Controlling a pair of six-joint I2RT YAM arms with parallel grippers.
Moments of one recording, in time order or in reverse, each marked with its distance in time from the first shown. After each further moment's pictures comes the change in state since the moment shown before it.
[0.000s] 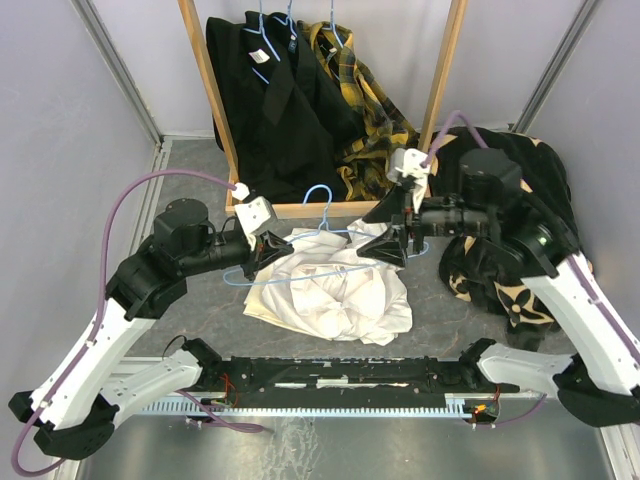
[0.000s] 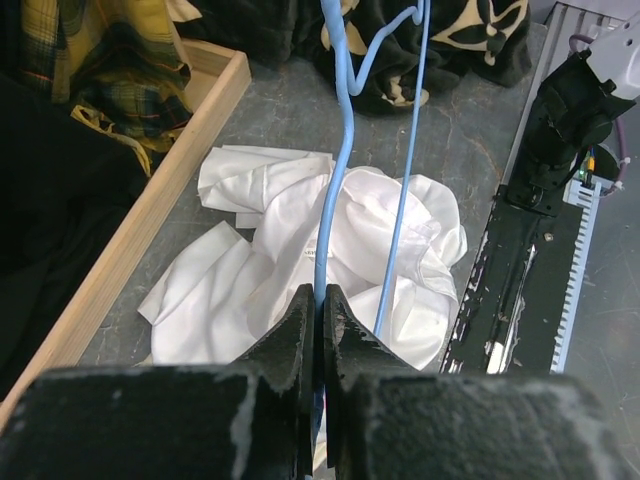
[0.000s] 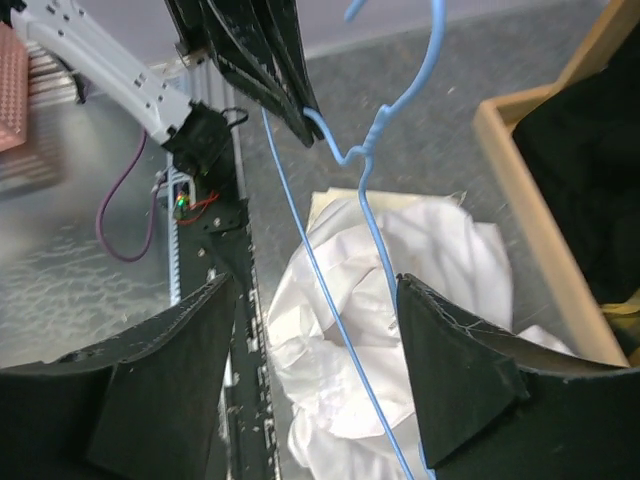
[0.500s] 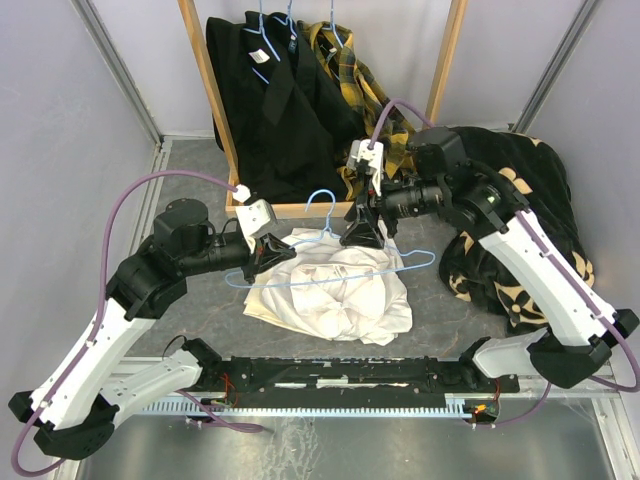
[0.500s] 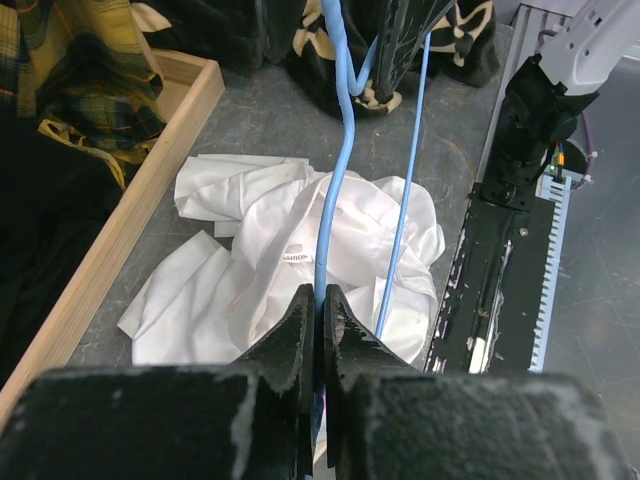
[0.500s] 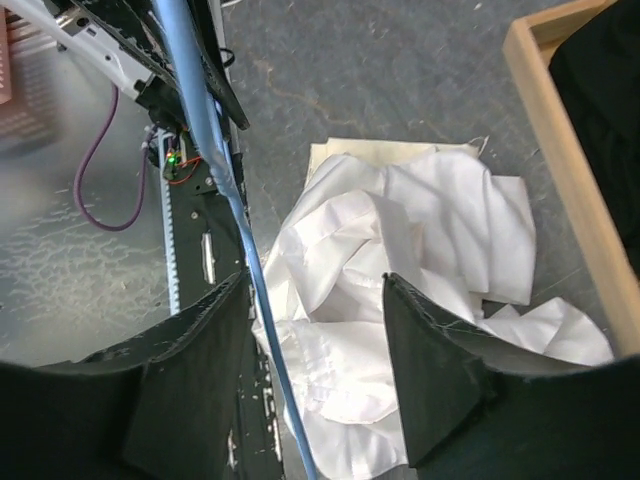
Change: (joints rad) left arm 0.000 -0.003 0.000 0.000 0.058 0.000; right arm 0.003 0.192 0.127 -0.103 0.023 -0.066
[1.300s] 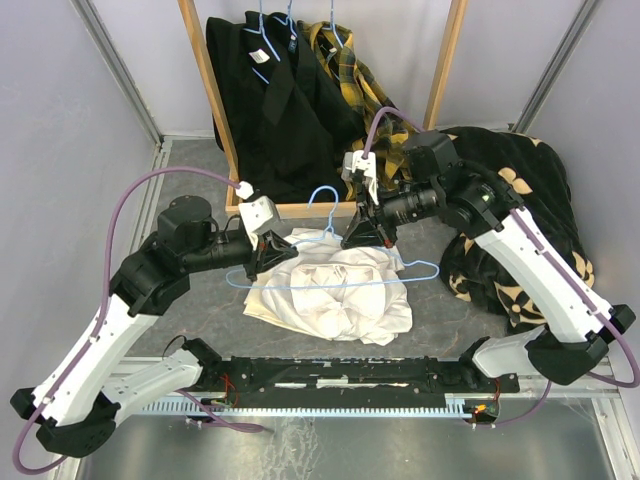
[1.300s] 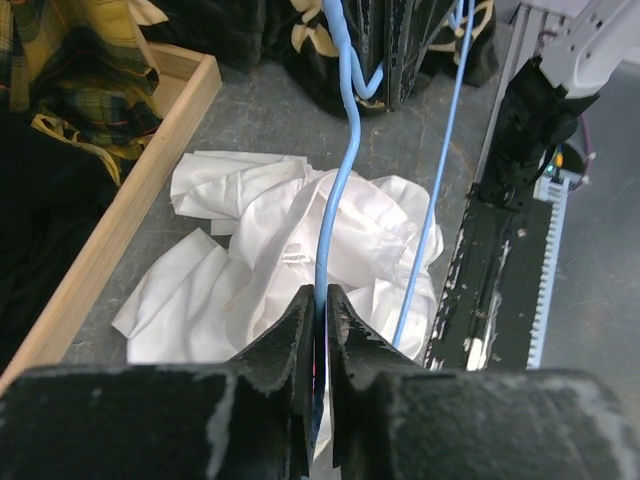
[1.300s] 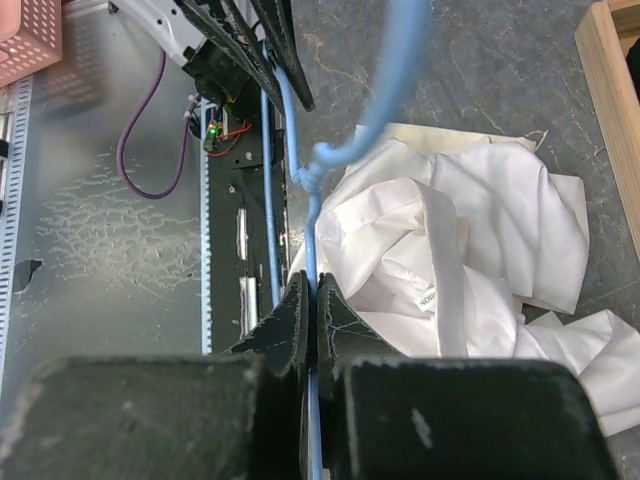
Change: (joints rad) left arm 0.002 0.021 0.005 0.003 0.013 -0.009; right arm 0.013 0.033 0.013 -0.088 -0.092 -0.056
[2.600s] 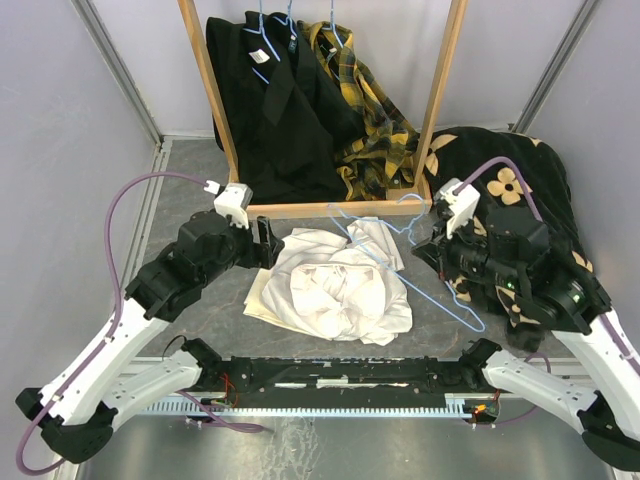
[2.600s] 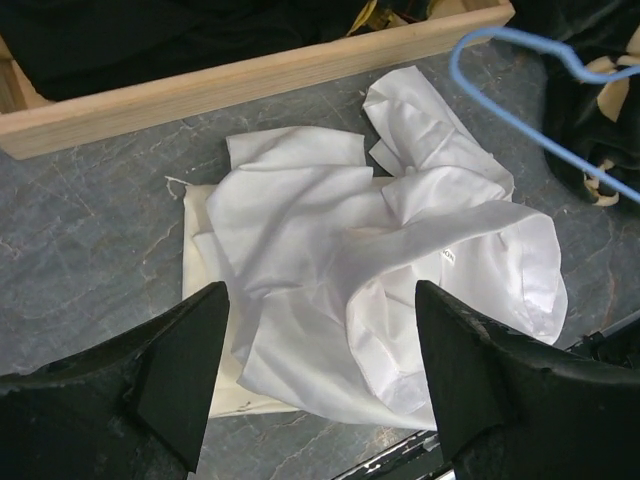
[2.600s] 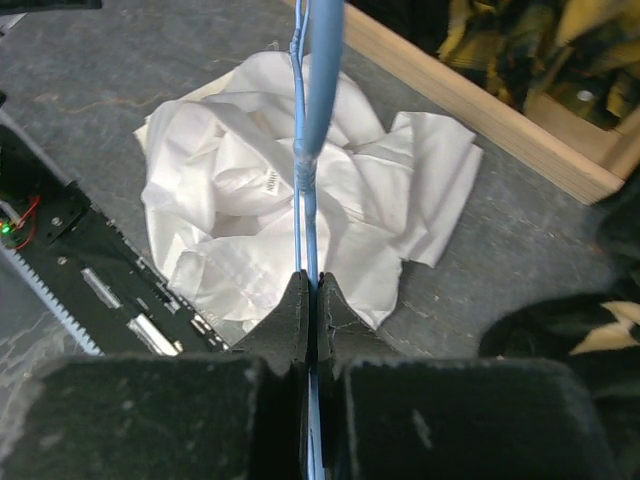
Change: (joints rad) left arm -0.002 -0.047 -0.177 0.012 -0.665 -0.515; right arm 0.001 -0.552 -0.431 0.087 0.667 0.317
